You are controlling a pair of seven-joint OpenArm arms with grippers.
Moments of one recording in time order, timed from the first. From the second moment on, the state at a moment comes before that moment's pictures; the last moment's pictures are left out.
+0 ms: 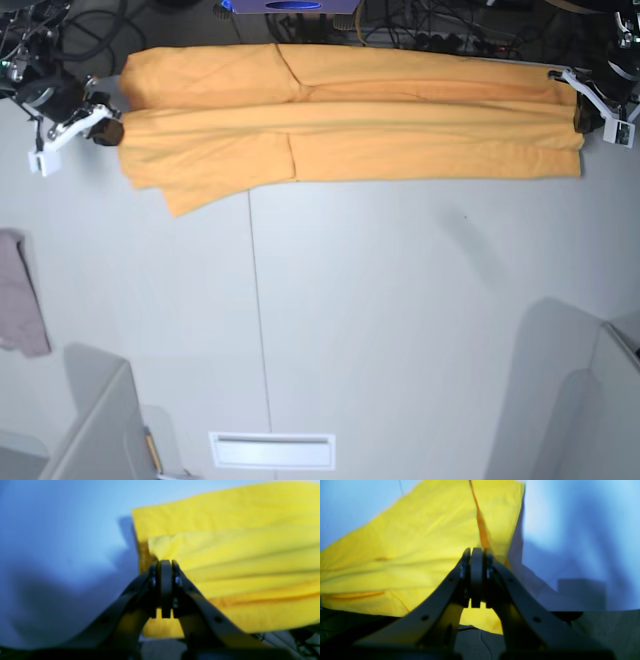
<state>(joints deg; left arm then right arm) 46.5 -29.5 -35.0 101.3 -29.8 -23.7 30.2 -30.0 16.9 32.0 111.4 52.0 9.7 -66.6</state>
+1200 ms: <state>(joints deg) 44.4 -26.9 -34.3 108.4 -26.5 -23.3 30.3 -29.5 11.0 31.3 115.0 41.3 10.0 -72.1</state>
